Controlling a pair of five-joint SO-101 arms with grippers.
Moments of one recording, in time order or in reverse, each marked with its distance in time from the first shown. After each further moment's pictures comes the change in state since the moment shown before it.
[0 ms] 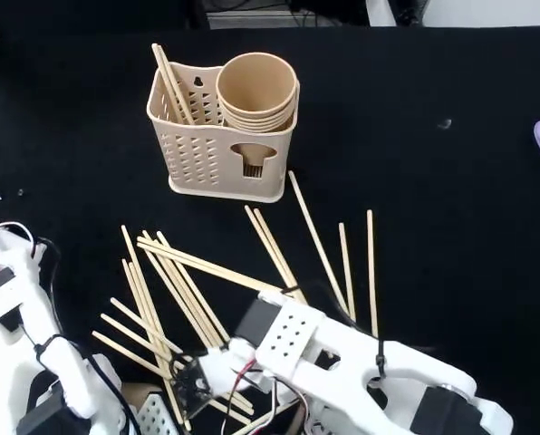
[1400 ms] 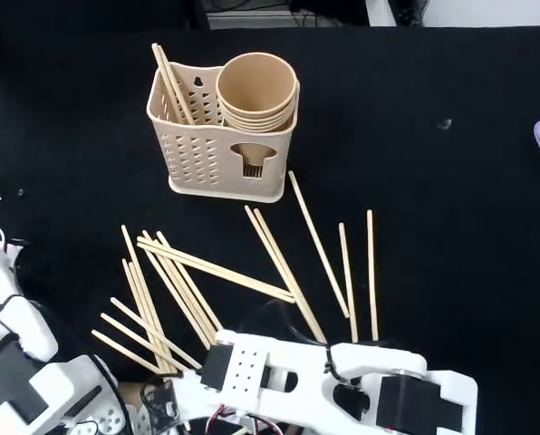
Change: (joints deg) left arm -6.7 20.4 -14.5 8.5 4.7; right arm -17.0 13.3 -1.0 -11.3 -28.0
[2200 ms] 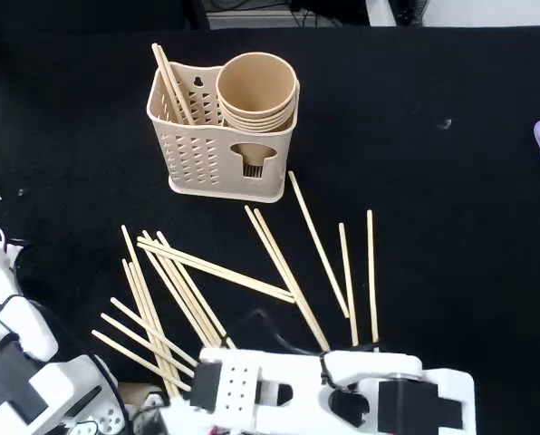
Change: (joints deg) left arm 0.0 0.0 0.0 0.0 0.0; right arm -6.9 0.4 -4.2 3.3 7.8
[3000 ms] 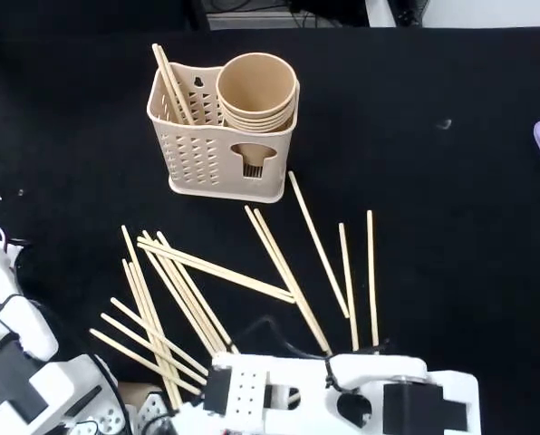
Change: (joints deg) left arm 0.0 0.0 0.0 0.0 0.0; right arm 0.7 -0.6 6.7 -7.7 2.5
